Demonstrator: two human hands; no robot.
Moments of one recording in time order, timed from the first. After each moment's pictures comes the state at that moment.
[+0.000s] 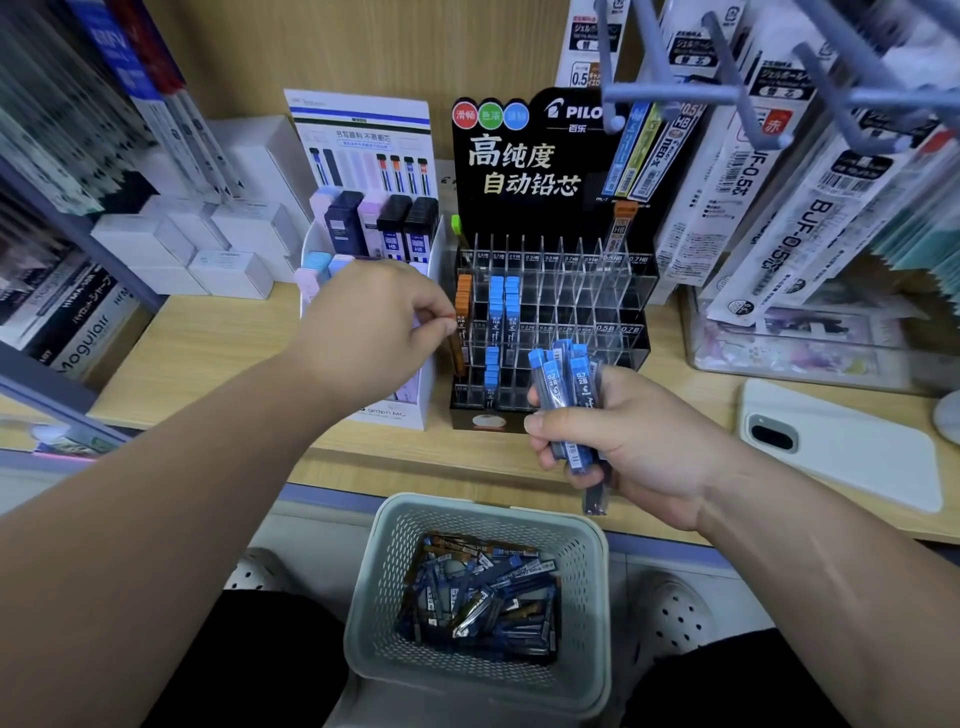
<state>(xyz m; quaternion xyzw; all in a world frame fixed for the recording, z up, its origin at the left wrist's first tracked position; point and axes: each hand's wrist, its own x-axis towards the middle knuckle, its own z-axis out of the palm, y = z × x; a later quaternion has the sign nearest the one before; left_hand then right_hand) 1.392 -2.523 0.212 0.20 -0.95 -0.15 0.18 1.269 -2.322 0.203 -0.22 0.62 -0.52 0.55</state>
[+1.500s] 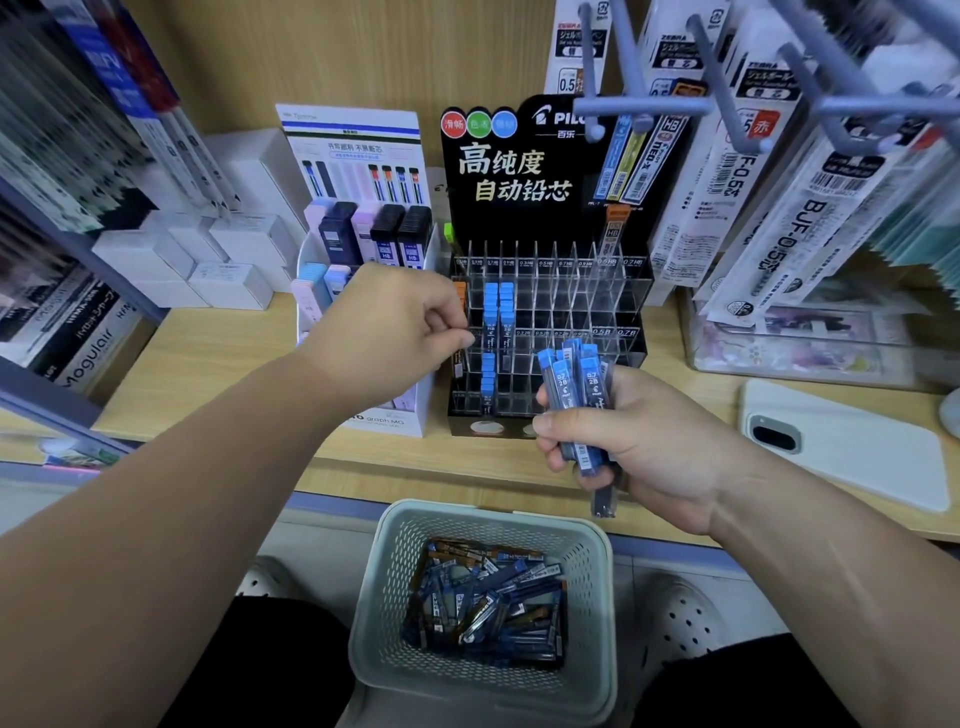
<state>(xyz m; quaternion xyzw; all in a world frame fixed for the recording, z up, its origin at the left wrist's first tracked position) 1.379 -2.520 0.213 0.20 -0.93 -0.25 0.16 1.264 -2.318 0.207 -0.21 0.62 -0.53 0.54</state>
